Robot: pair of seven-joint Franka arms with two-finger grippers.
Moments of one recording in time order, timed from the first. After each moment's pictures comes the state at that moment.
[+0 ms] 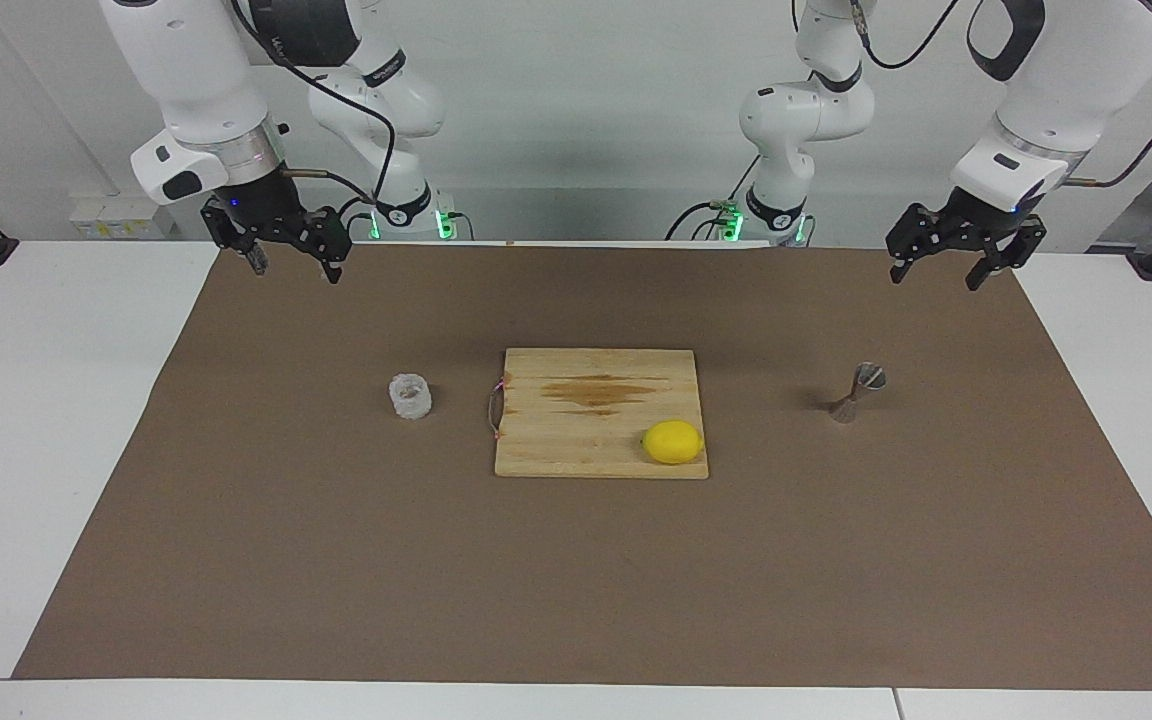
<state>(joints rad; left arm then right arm) 0.07 -0.05 -0.14 -1.64 -0.04 1.61 0.10 -0.13 -0.04 0.17 -1.64 0.00 1.59 0.20</state>
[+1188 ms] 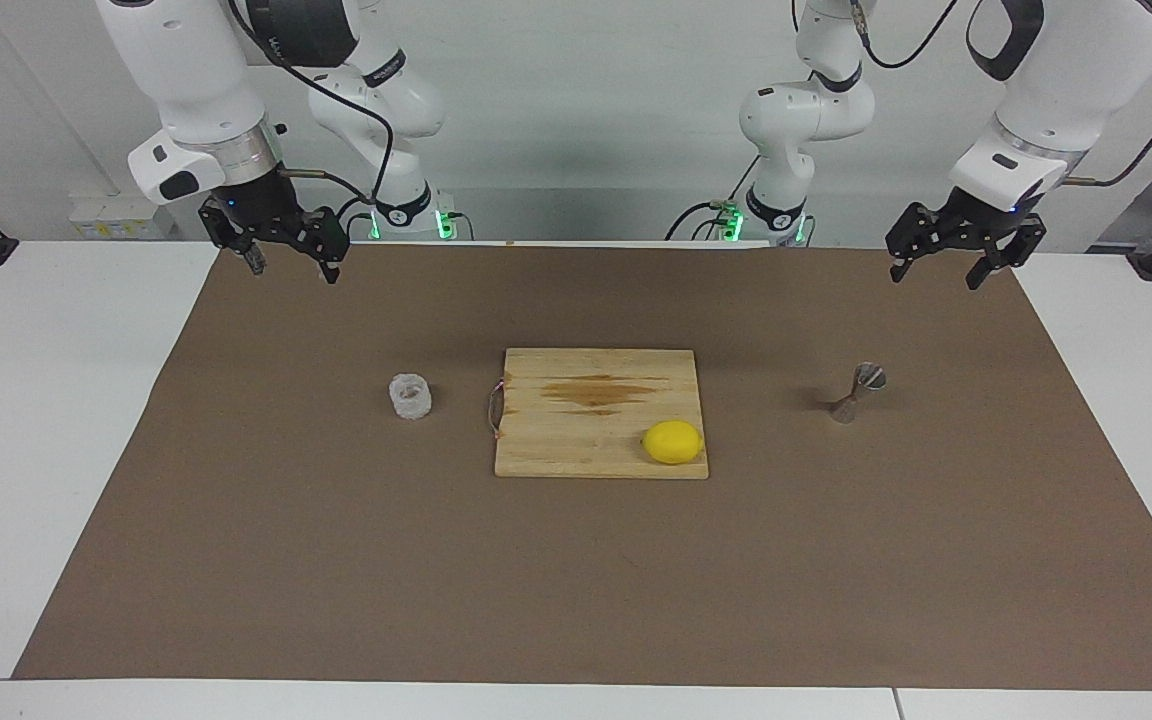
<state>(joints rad) 0.07 -0.06 -0.14 -1.64 -0.03 1.60 0.10 -0.13 -0.04 0.17 -1.64 0.00 1.59 0.20</state>
